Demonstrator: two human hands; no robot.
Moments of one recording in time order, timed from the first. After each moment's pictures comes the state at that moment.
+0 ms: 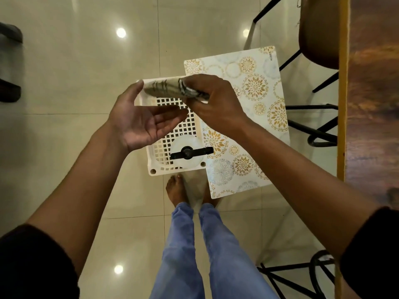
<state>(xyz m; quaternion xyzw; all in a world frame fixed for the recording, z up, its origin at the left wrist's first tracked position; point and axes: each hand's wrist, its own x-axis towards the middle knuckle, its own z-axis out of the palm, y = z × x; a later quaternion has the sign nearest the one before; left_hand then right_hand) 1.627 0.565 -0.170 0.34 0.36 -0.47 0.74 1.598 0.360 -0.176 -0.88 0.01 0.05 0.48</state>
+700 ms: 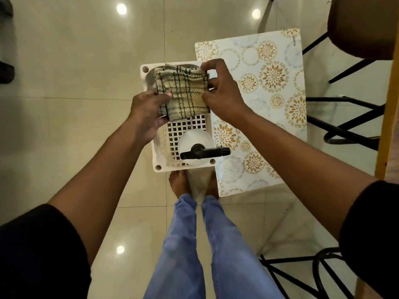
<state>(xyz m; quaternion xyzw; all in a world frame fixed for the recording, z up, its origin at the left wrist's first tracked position) 1.631 0.559 -0.251 0.58 0.35 -0.32 0.66 1.617 0.366 -0.236 -0.81 0.16 0.20 0.53</state>
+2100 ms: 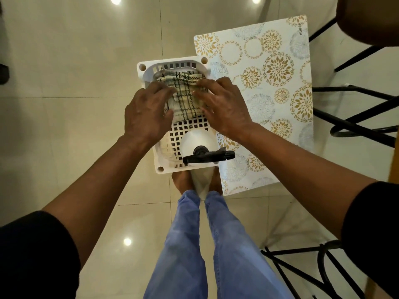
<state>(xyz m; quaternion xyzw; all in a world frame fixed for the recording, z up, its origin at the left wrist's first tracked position) 1.622 0.576 -0.273 0.96 -0.16 -0.16 0.18 1.592 0.354 -0.296 -0.98 -0.11 0.06 0.15</state>
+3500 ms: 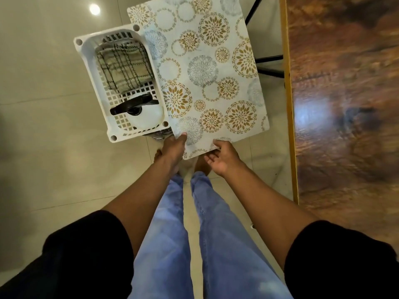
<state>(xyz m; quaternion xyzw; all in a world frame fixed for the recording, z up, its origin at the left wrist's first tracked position) 1.402 0.462 -0.375 0.66 0.34 -0.44 0.50 1.353 0.304 -0.305 -0.23 0.70 0.15 0.66</state>
